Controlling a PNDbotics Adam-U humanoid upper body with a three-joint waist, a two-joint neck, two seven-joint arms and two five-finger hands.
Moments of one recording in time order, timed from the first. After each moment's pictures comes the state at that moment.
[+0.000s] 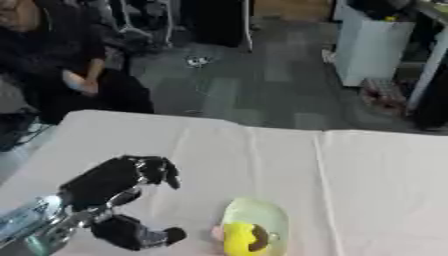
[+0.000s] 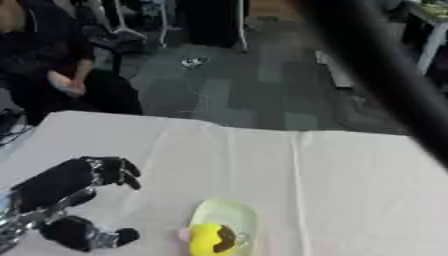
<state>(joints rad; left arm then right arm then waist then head) 0.05 0.96 -0.17 -1.99 -0.57 -0.12 0.28 0.09 -0.17 0.19 -1.99 0.96 -0.61 -0.61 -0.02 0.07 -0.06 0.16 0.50</state>
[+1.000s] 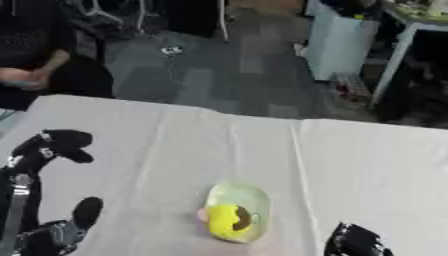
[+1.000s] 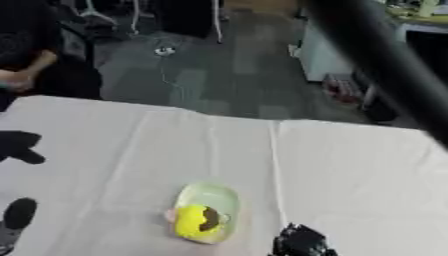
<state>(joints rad) -0.02 0.56 -0.15 -1.99 -0.46 -0.33 0.56 0.19 0.03 0.33 -1.99 1.32 -0.61 -0.61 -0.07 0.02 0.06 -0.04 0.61</state>
